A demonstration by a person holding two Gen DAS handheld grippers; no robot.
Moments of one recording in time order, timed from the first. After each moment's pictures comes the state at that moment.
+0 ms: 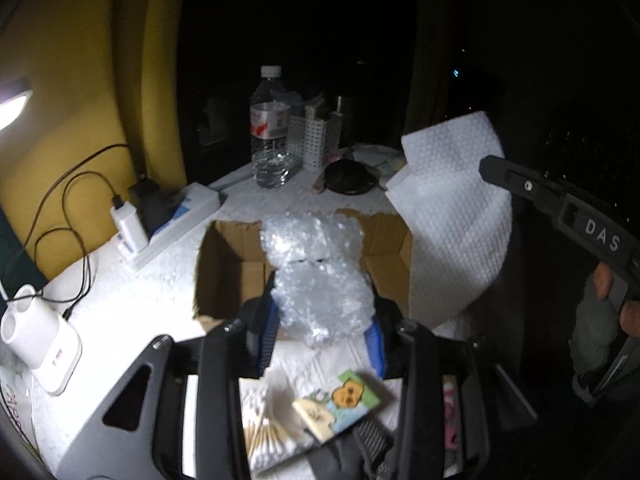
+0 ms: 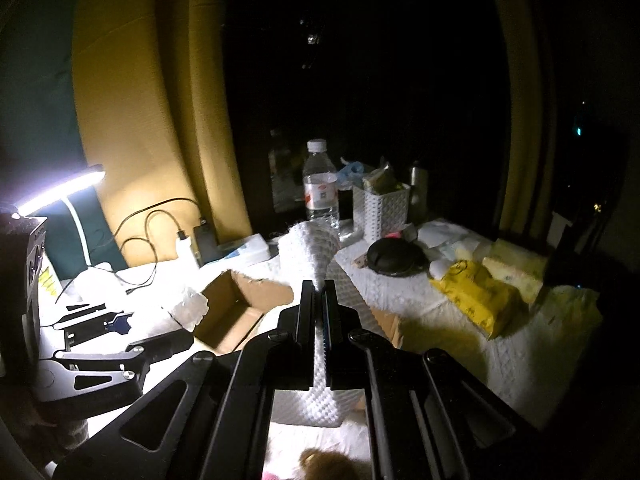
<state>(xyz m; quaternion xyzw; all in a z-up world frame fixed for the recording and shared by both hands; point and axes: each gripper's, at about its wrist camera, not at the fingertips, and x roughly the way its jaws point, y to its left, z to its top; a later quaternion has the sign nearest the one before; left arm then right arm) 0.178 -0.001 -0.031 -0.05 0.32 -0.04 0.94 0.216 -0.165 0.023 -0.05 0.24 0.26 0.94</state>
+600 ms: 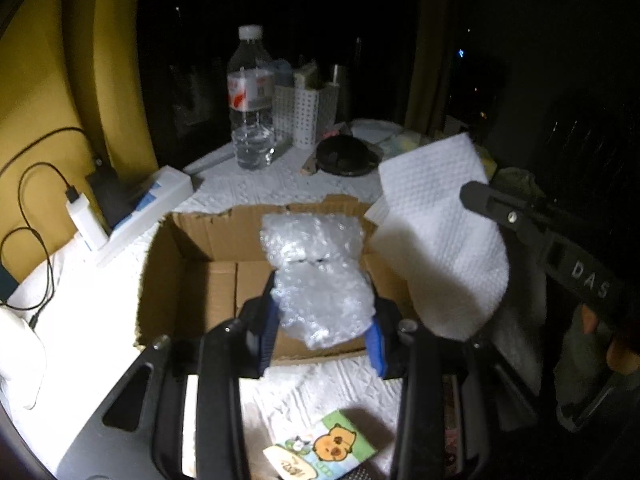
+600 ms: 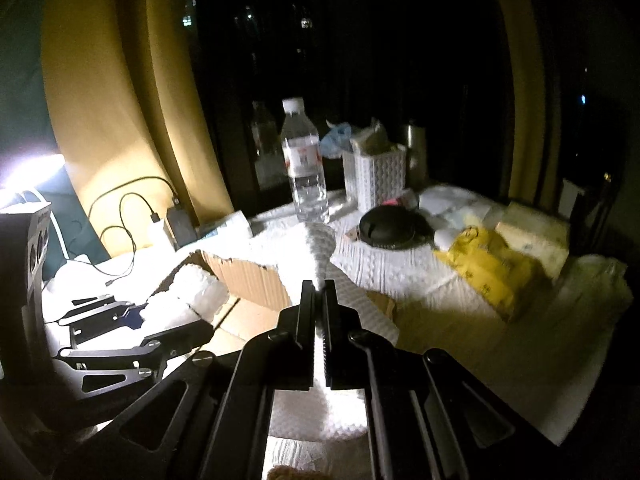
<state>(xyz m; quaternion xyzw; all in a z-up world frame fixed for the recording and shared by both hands) 0.236 -0.023 -0.070 -0.05 0.36 -0.04 0.93 0.266 -0.169 -0.036 -0.03 0.29 0.27 0.92</state>
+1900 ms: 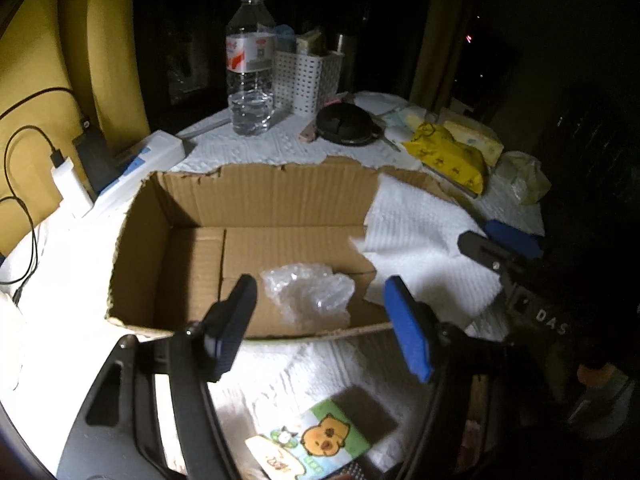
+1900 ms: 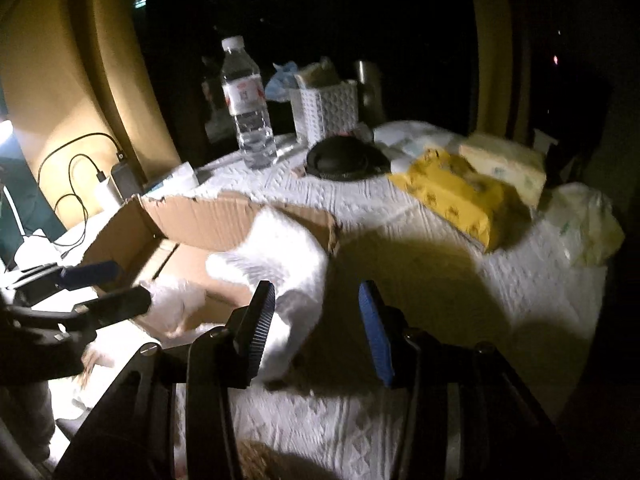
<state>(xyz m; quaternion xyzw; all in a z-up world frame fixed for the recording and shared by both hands) 0.237 -0.024 -0.092 -0.07 0.40 -0.04 0.91 0.272 -0.202 -0.092 -0.03 0.35 0.20 0.91</state>
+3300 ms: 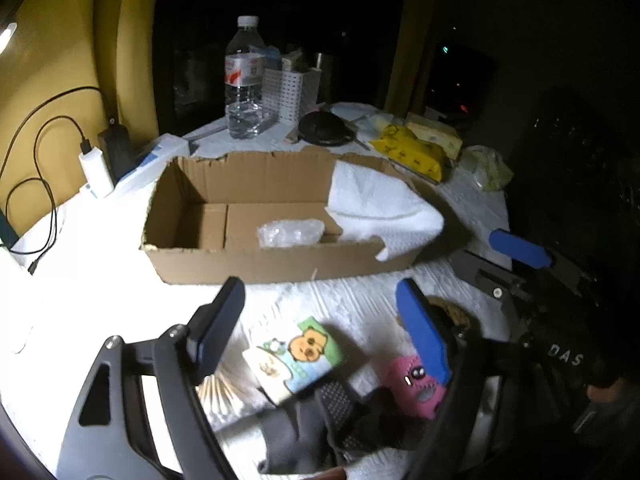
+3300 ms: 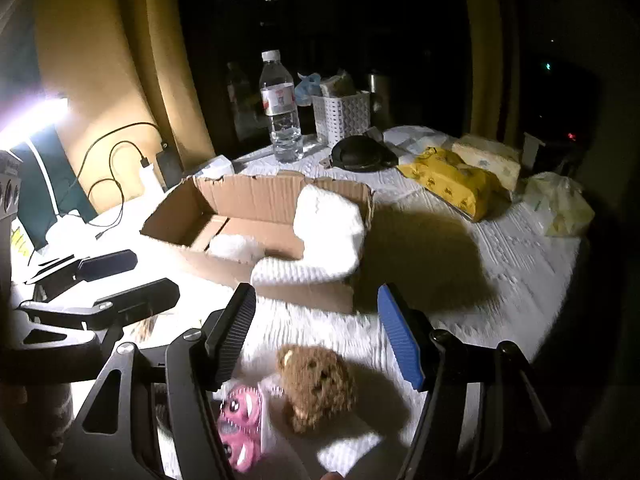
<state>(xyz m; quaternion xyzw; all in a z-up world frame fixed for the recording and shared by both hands) 0.153 -0.026 -0.076 -0.07 0.37 -0.07 0.92 0.172 -0.191 -0.064 -0.04 0.34 0.19 0.92</state>
